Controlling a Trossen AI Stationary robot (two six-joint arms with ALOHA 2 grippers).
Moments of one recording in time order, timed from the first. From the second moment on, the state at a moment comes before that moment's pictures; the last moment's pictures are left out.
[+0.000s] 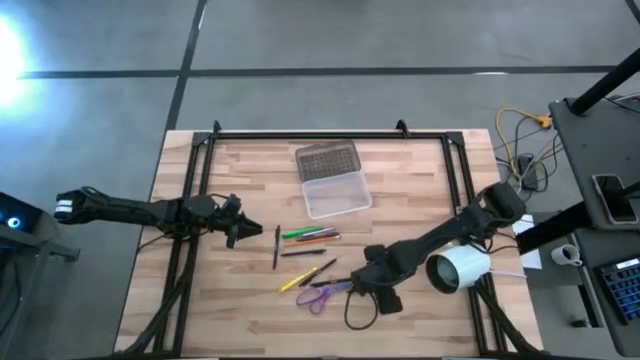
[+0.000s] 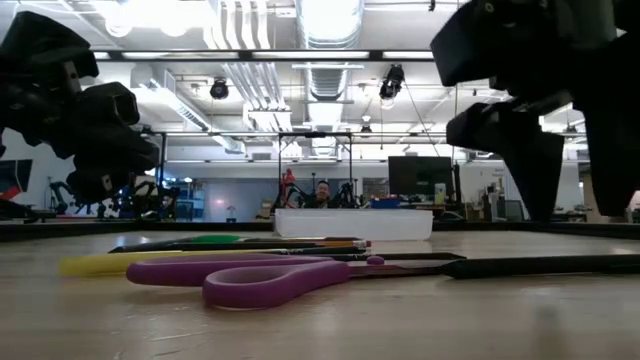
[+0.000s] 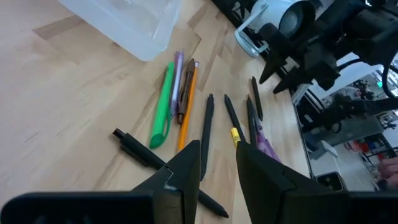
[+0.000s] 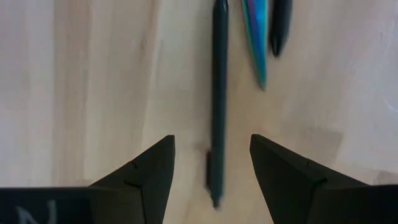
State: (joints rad) left arm 0.01 0.48 0.01 0.09 0.09 -0.76; right arm 0.45 1.84 1.21 -0.74 -0.09 0.34
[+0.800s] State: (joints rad) left arm 0.01 0.48 0.02 0.10 0.09 -0.76; right arm 0.51 1.96 1.18 -0.65 0.09 0.59
